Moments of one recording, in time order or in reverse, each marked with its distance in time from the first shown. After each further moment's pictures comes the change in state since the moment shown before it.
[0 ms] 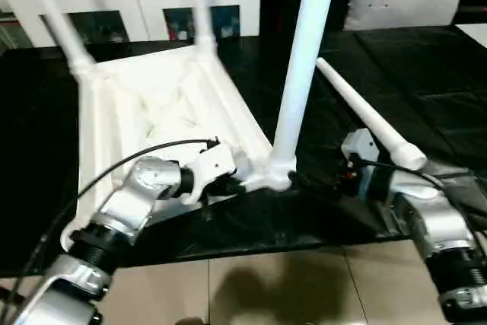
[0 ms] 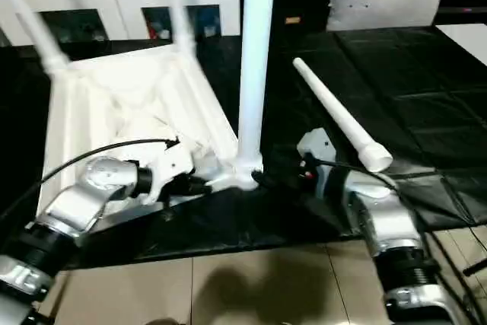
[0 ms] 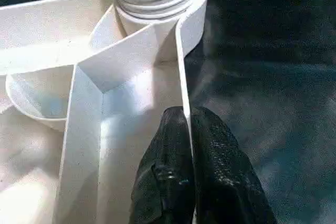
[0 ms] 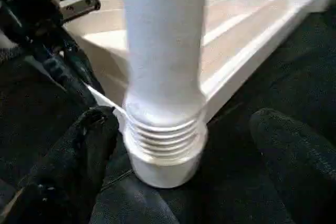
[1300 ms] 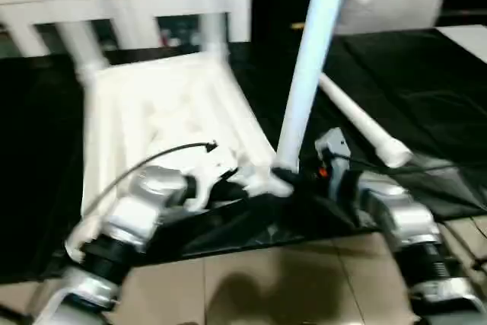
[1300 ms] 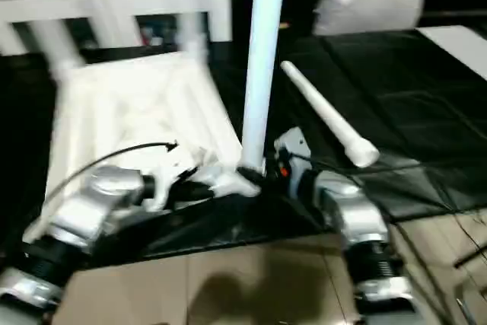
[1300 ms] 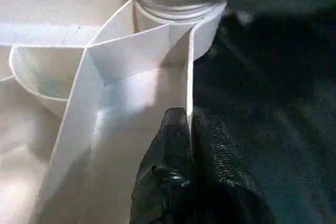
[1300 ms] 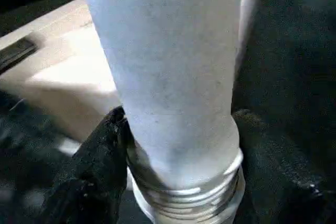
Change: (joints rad) left arm 0.076 -0.195 0.104 -0.123 -0.011 0.346 0.228; right arm -0.062 0.256 -0.047 0.066 -0.045 0.201 -0.370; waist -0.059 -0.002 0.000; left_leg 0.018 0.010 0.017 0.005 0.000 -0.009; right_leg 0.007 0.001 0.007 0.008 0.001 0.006
